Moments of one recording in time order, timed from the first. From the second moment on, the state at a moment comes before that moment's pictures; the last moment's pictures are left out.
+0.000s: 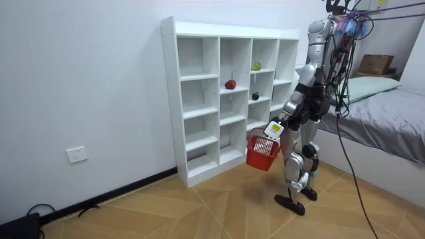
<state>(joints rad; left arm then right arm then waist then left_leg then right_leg) 0.21 0.15 0.07 1.13 -0.42 -0.09 0.01 0.11 -0.22 -0.06 1.28 0.15 -0.11 0.00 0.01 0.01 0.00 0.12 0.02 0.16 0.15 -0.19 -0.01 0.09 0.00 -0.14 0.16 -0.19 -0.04</state>
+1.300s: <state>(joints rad) 0.21 0.18 0.13 1.07 -0.41 -0.09 0.01 0.13 -0.23 -0.15 0.88 0.10 -0.14 -0.22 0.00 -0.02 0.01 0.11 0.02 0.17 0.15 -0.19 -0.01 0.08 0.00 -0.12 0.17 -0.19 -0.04</state>
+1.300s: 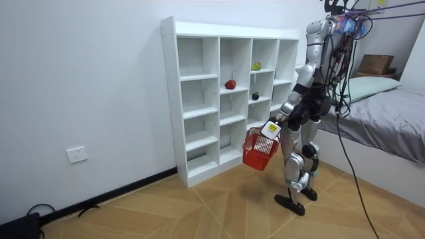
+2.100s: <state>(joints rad) 0.24 0.18 0.14 1.04 -0.35 -0.12 -0.01 0.14 -0.24 -0.12 0.22 -0.20 -0.17 -0.41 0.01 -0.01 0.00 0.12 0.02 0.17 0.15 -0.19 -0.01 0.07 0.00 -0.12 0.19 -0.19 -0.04</state>
